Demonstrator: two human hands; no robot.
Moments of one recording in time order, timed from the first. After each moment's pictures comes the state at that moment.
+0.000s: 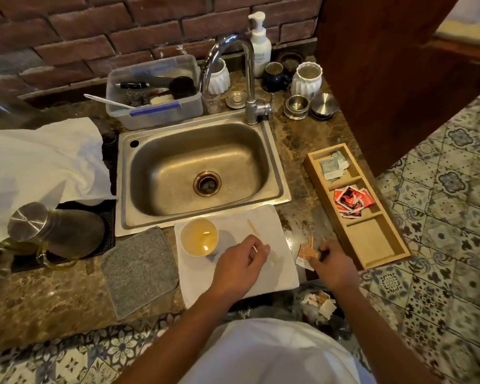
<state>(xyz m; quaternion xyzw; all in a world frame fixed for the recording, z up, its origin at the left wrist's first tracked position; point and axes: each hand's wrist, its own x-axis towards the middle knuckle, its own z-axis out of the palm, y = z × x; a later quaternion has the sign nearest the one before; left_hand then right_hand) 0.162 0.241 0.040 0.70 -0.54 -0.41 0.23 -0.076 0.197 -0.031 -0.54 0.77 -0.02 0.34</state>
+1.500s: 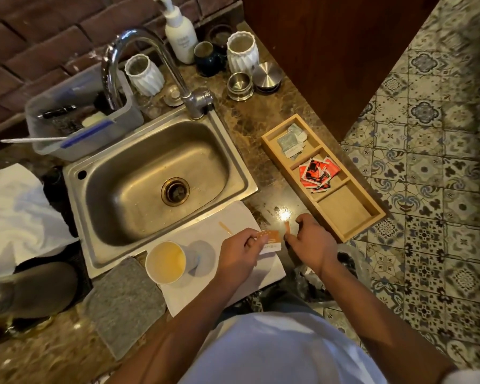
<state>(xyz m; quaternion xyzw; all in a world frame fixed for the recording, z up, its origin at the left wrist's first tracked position) 0.117 0.190 0.000 0.65 -0.57 -0.45 0.19 -0.082 0.179 -0.055 -0.55 0.76 -0.05 0.33</state>
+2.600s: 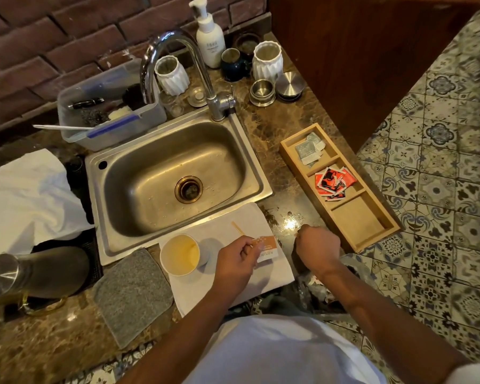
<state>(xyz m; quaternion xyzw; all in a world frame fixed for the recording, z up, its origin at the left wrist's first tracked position) 0.142 0.214 0.007 0.69 -0.51 -0.45 0.27 -0.056 0.166 -0.031 -0.66 0.72 0.14 0.17</state>
